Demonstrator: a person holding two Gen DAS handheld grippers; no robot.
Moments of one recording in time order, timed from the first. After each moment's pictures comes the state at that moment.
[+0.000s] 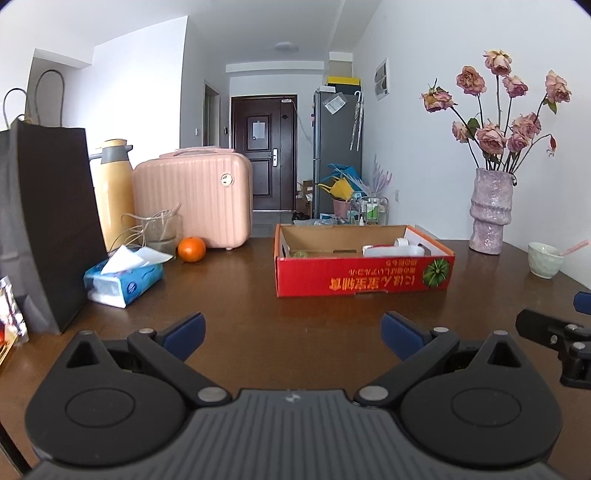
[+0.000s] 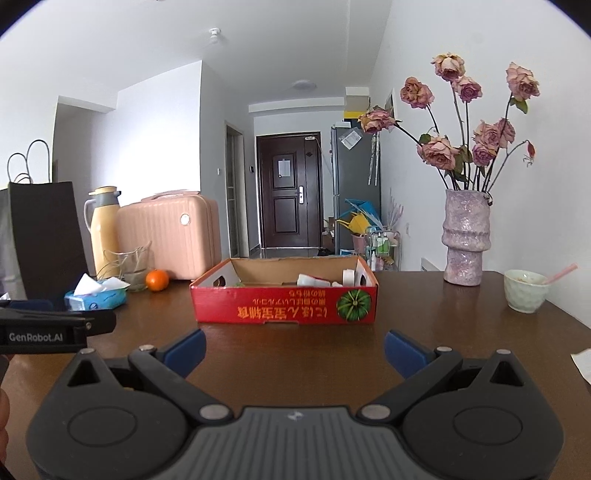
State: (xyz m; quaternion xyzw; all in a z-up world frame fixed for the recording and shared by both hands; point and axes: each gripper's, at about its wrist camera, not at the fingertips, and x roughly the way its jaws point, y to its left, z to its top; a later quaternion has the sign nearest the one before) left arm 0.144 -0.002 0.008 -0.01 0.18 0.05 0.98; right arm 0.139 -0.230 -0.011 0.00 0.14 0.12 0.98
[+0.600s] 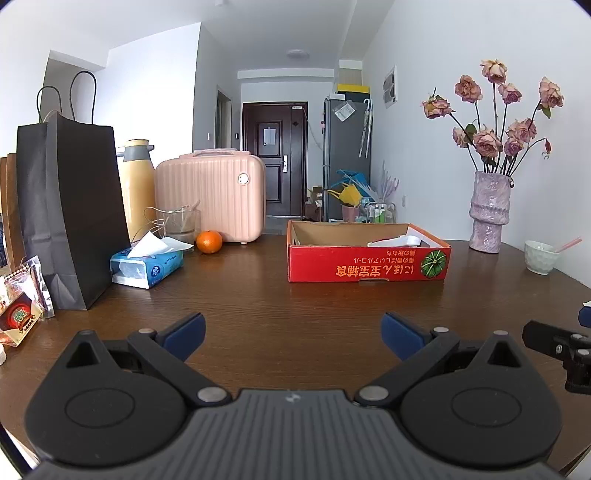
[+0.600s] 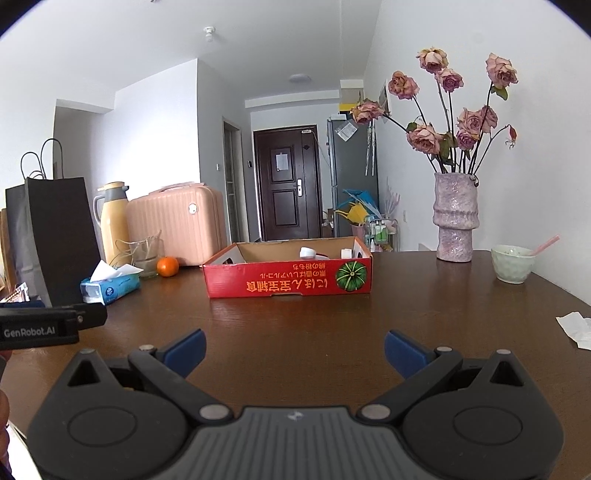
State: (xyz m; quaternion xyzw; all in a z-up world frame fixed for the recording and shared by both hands) left arm 0.087 -0.005 -0.001 -0.01 0.16 0.07 0.98; right arm 0.087 -0.238 -0.024 0.02 0.15 0.12 0.98
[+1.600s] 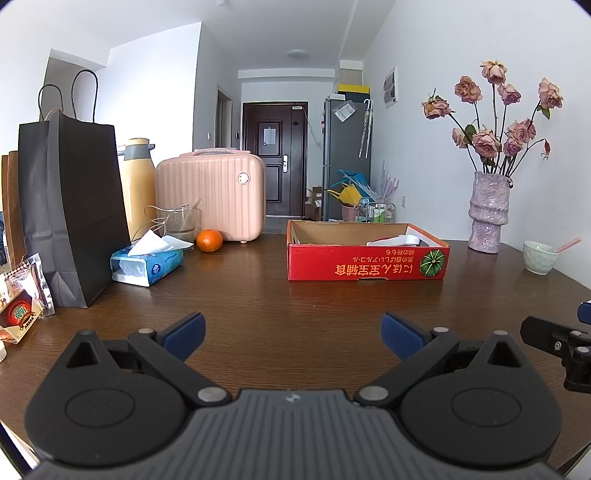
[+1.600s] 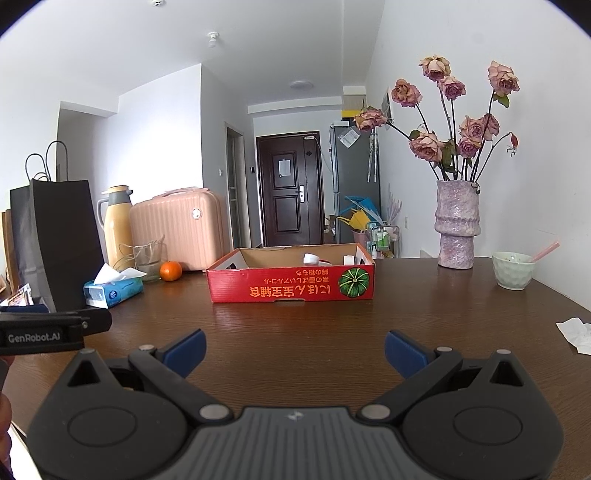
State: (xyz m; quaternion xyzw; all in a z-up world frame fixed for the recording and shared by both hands) left arm 0.085 -0.005 -0.002 -0.01 0.16 0.07 0.98; right arm 0.085 -0.236 -0.024 0.01 0.14 0.12 0.98
